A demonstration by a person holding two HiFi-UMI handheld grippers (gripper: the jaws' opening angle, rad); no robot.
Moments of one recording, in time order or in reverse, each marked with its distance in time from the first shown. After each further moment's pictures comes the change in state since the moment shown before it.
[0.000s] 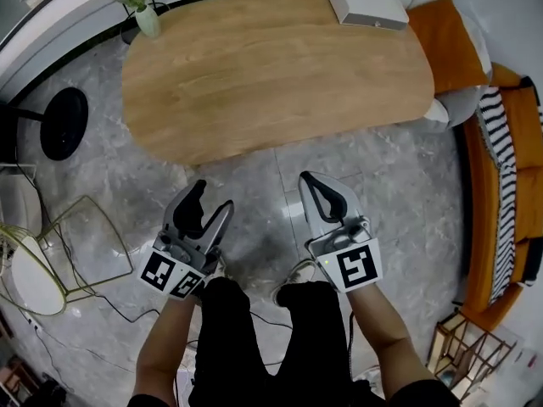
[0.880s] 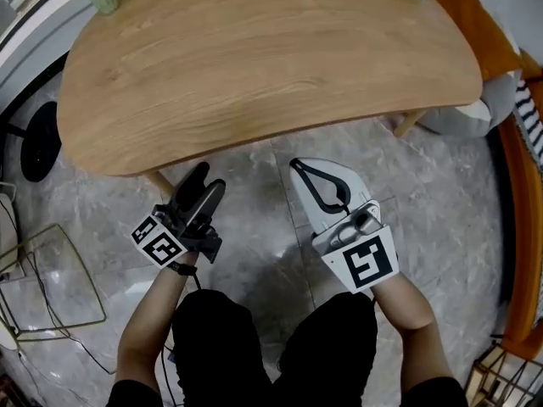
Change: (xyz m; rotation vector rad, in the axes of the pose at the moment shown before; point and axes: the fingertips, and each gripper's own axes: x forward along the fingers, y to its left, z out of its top) left arm 0.095 0.151 -0.239 -0.280 -0.106 -0.191; right arm 0.049 -0.042 -0.216 -0.208 -0.171 0.138
